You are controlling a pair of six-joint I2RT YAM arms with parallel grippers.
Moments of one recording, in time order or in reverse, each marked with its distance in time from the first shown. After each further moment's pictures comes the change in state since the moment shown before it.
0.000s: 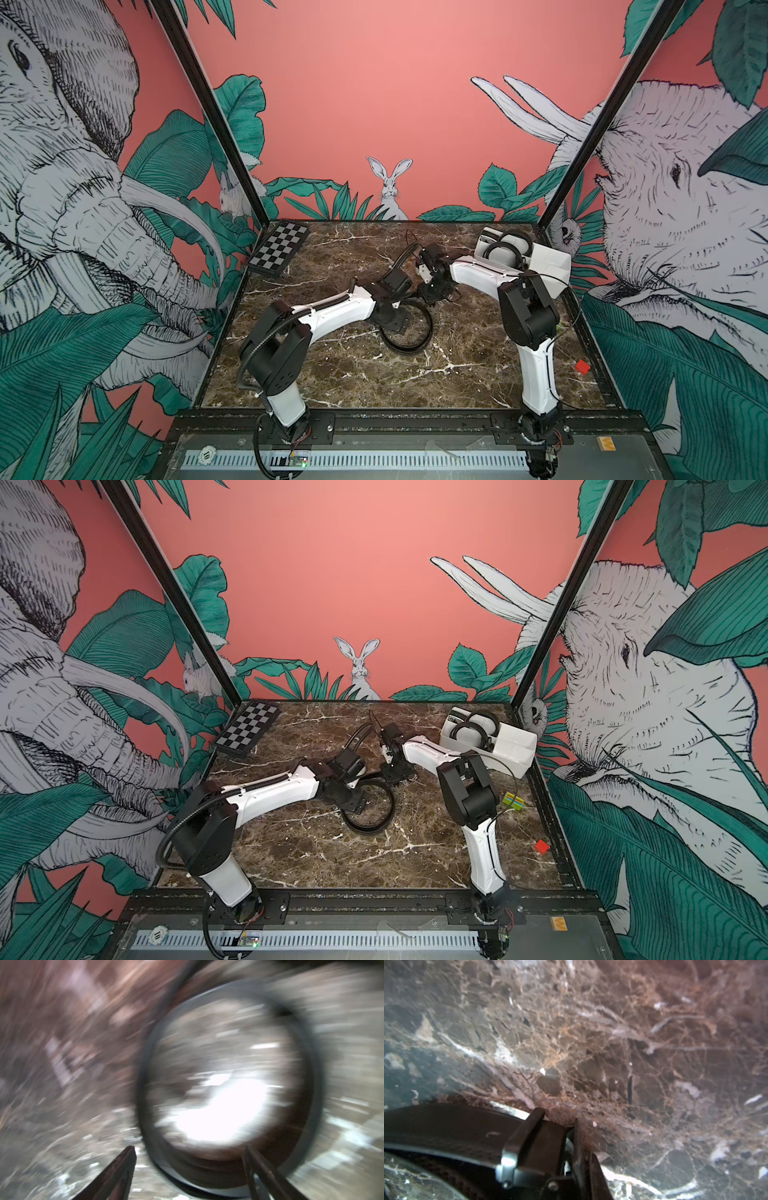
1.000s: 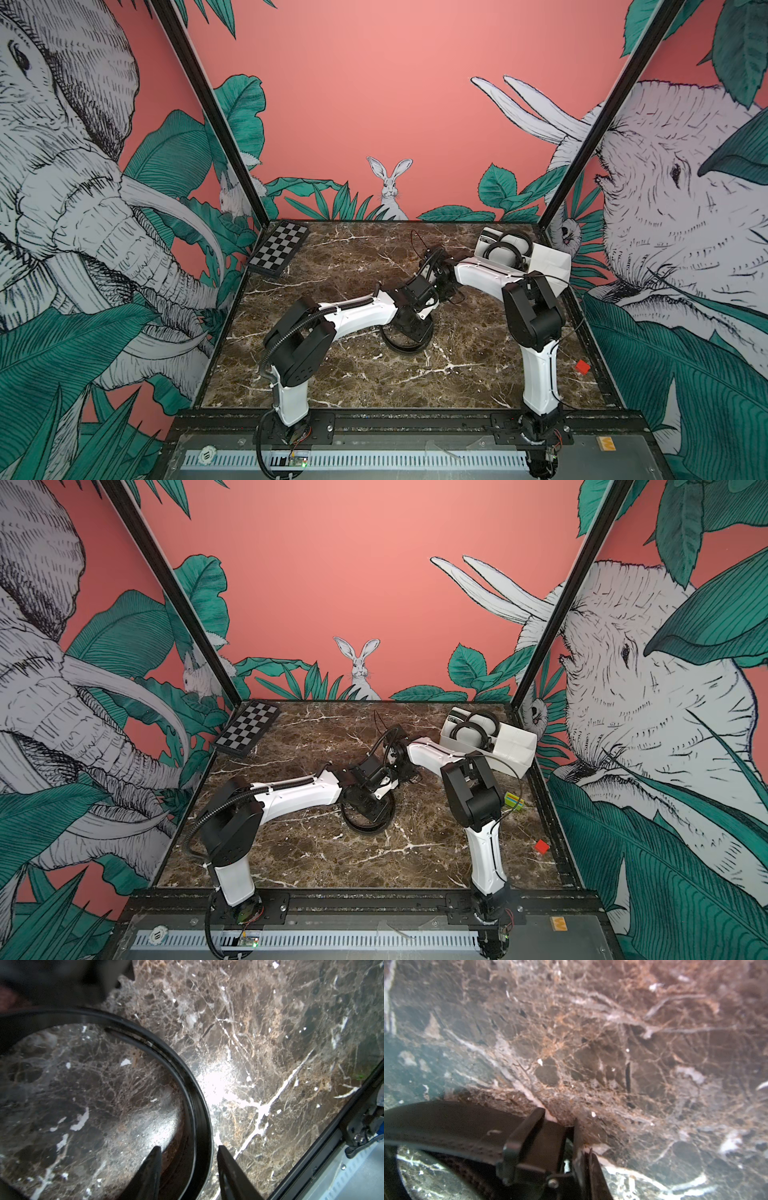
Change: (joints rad) left arm -0.100 0.154 0.058 0.087 0.225 0.094; right arm -0.027 -0.029 -0.053 0.039 -0.045 0.031
